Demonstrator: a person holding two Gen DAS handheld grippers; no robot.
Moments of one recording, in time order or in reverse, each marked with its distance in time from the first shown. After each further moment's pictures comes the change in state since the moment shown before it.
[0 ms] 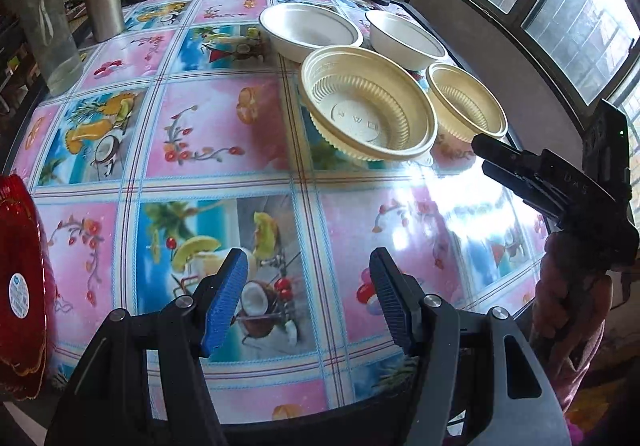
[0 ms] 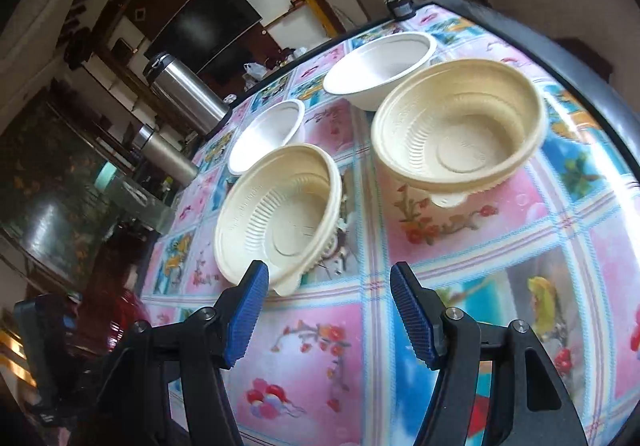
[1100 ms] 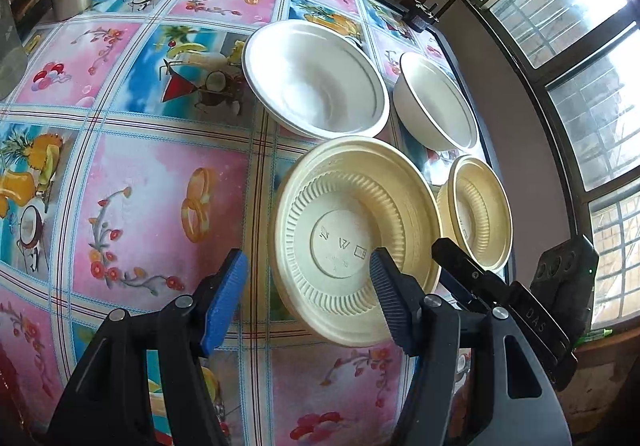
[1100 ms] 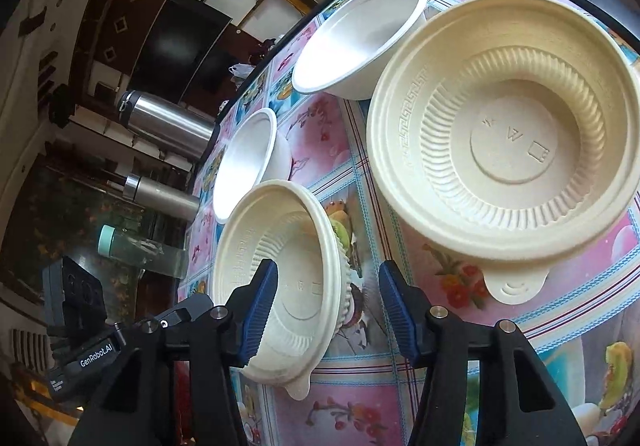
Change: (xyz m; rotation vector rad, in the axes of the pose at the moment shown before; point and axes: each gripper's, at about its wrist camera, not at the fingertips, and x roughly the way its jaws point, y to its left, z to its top) left arm 0.064 0.012 0.114 -0.225 0.073 -0.103; right arm 0.072 -0.030 0.042 0.231 0.080 0.086
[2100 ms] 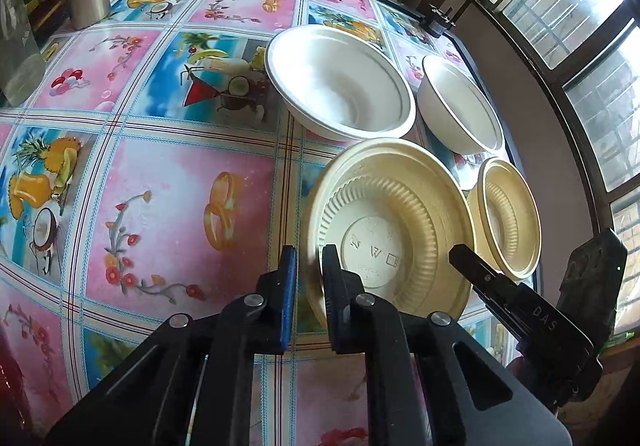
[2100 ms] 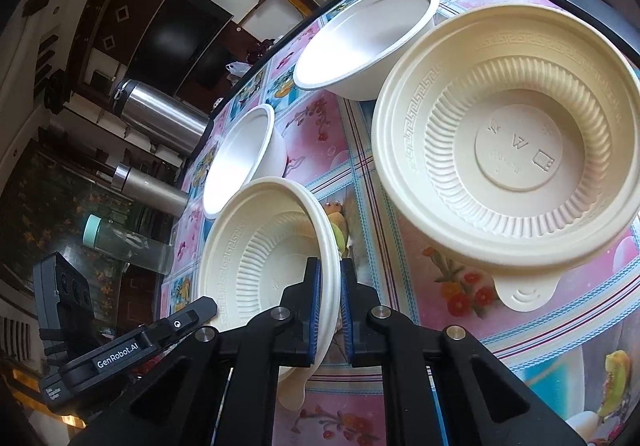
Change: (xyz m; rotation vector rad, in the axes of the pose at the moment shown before) left arm 0.007 0.006 -0.009 0.014 -0.055 0.085; right arm 0.004 0.005 -0.003 -0.060 -0.019 -0.046
